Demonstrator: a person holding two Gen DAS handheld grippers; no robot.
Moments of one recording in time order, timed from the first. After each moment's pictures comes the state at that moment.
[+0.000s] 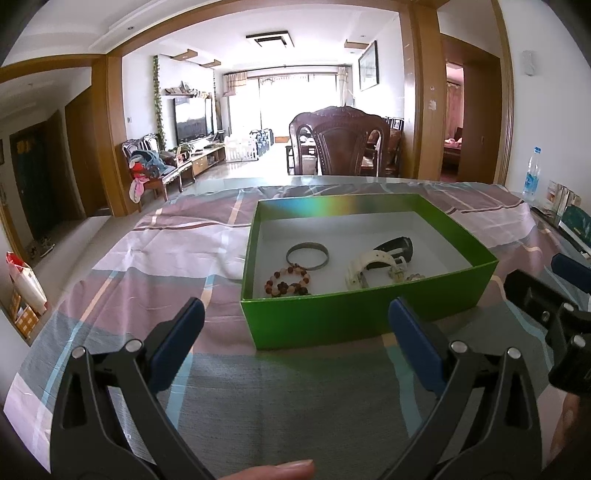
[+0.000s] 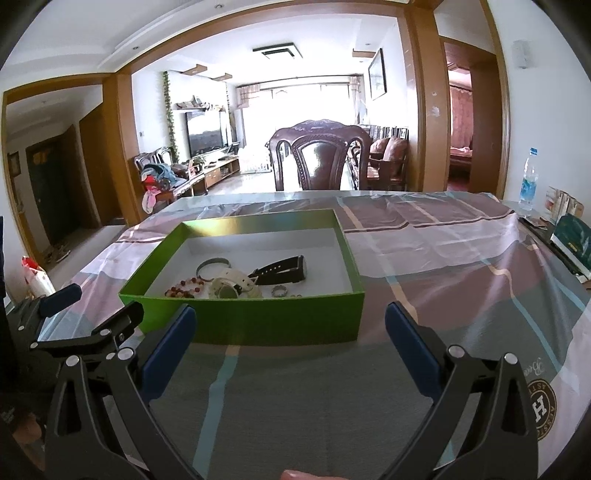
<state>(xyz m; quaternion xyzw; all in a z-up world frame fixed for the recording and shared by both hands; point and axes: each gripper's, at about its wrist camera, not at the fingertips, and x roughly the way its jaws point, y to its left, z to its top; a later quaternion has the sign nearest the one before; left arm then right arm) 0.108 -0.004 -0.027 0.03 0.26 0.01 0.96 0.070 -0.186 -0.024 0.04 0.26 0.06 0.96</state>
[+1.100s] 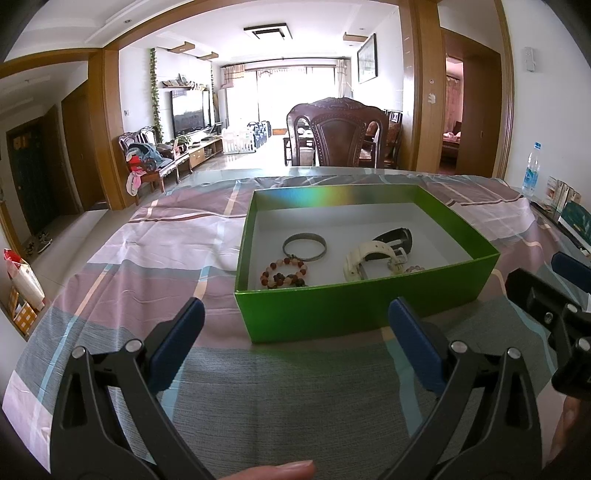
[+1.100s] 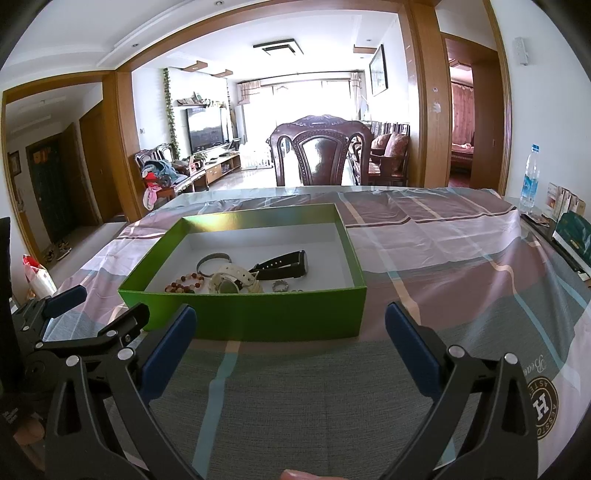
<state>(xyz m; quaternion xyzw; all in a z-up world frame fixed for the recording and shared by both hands) 0.113 -0.006 -0.032 0.03 0.28 0.00 0.96 0.070 -0.184 -0.026 0.04 0.26 0.06 0.96</state>
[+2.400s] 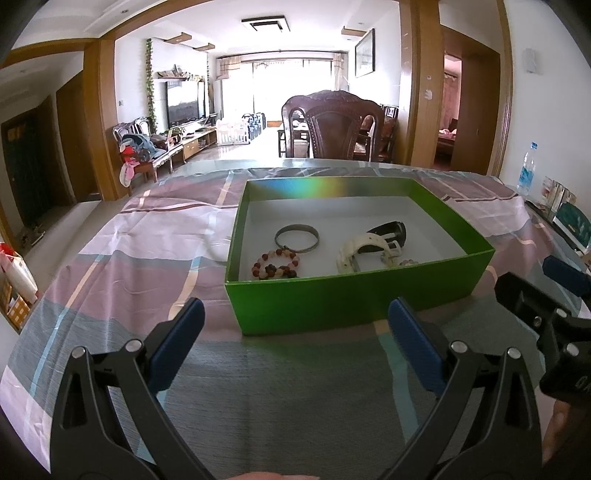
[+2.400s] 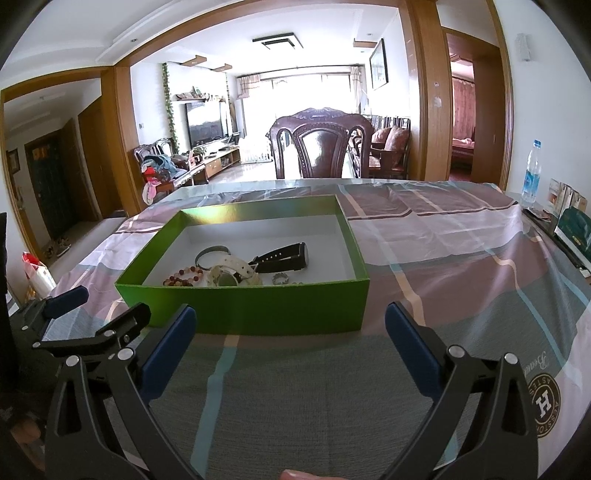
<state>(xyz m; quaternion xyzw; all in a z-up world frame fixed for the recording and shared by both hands) 0.114 -0.008 -0.036 0.01 0.30 -0.01 0.96 0.074 -0.182 -0.034 0.04 0.27 0.06 0.96</state>
